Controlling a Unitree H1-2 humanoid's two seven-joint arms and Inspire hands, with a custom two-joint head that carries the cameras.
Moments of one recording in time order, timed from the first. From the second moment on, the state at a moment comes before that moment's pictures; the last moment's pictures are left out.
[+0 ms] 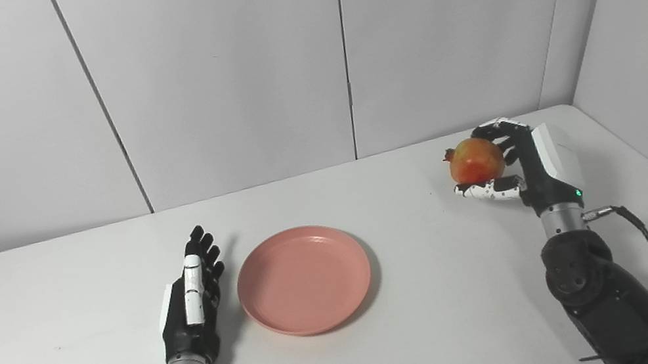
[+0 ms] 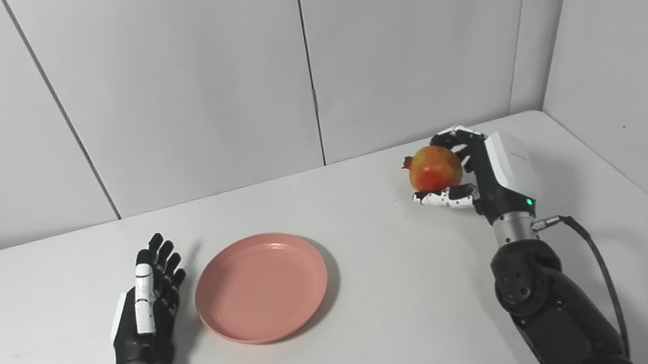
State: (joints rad) left arm -0.36 -0.03 0.03 0.40 -0.15 -0.08 -0.12; right arm -0.41 -0.34 0.04 0.34 -0.50 -0.10 -0.39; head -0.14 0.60
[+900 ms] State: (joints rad) left arm -0.35 -0.08 0.01 0.38 -0.09 -0.08 -0.05; right arm -0.34 -0.29 0.03 0.02 -0.37 -0.09 -0.12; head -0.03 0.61
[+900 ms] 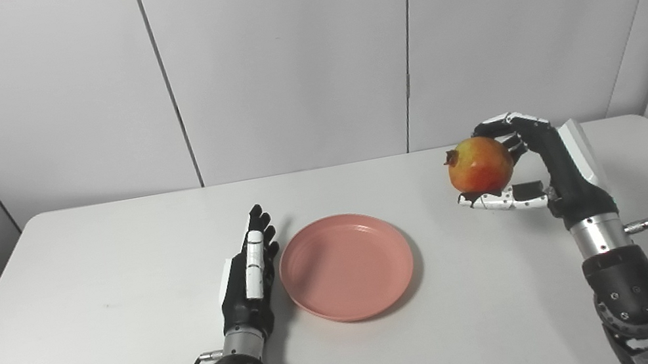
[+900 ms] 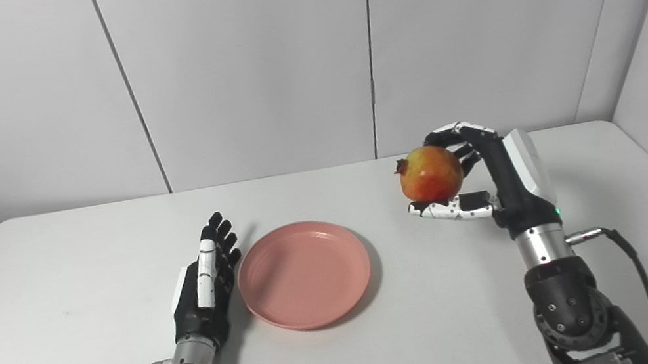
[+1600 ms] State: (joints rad) left arm -0.35 -0.09 -0.01 0.39 -0.05 -0.08 -0.01; right arm -0.34 -0.19 0.16 0.07 -0.39 -0.10 -0.03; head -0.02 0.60
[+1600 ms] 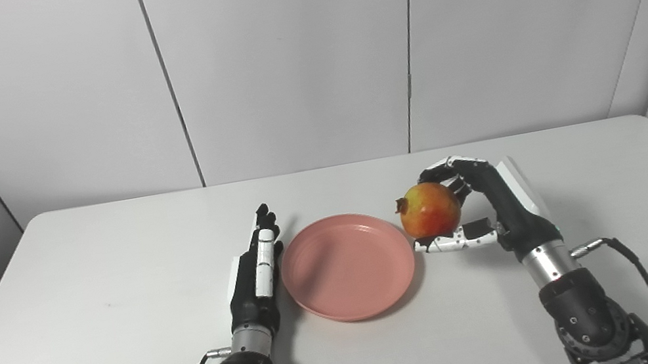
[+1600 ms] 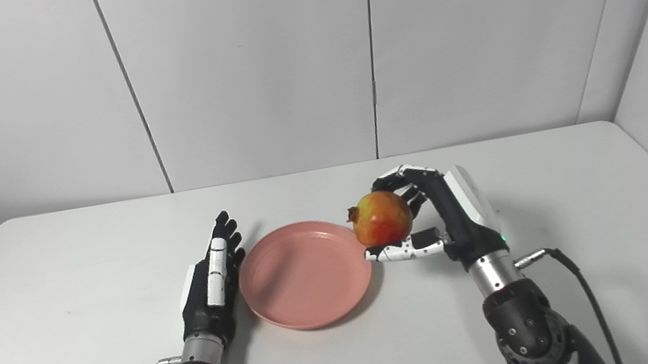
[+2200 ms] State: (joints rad) left arm -0.36 -0.09 0.00 0.40 -0.05 -0.09 -0.01; right arm -0.43 -0.12 0.27 0.24 -0.47 -0.14 -0.03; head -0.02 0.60
